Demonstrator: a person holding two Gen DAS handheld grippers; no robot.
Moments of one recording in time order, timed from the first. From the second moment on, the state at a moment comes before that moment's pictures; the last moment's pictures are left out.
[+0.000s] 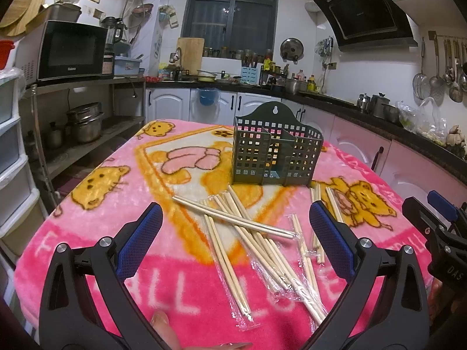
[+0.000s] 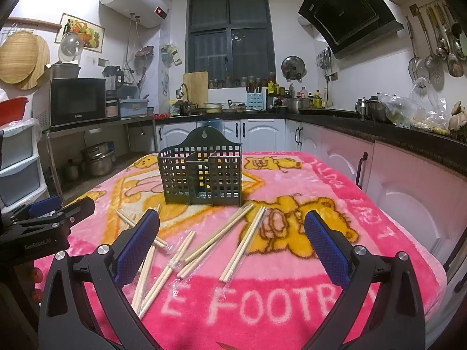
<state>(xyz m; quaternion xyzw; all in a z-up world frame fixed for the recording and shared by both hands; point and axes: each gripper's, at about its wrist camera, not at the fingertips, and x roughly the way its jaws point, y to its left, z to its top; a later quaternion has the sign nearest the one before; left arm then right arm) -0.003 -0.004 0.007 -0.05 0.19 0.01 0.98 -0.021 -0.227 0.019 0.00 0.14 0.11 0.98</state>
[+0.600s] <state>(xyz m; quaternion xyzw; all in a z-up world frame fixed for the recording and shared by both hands) -0.006 -0.007 0.021 -0.05 0.19 0.01 0.98 -0.022 -0.228 0.020 0.01 0.14 0.11 0.98</state>
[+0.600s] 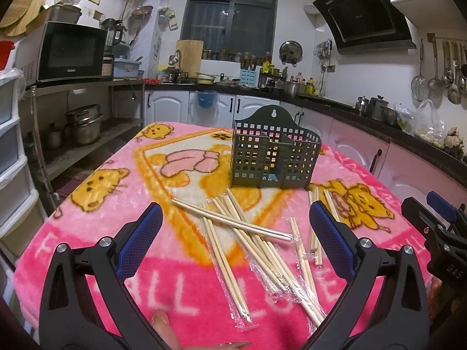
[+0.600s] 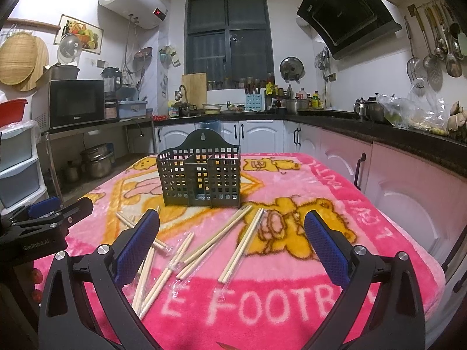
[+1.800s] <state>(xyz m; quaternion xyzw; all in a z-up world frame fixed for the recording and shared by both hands) 0.000 0.012 0.023 -0.08 0.18 0.03 0.98 -0.007 -0.213 0.027 -0.02 0.16 0.14 0.98</state>
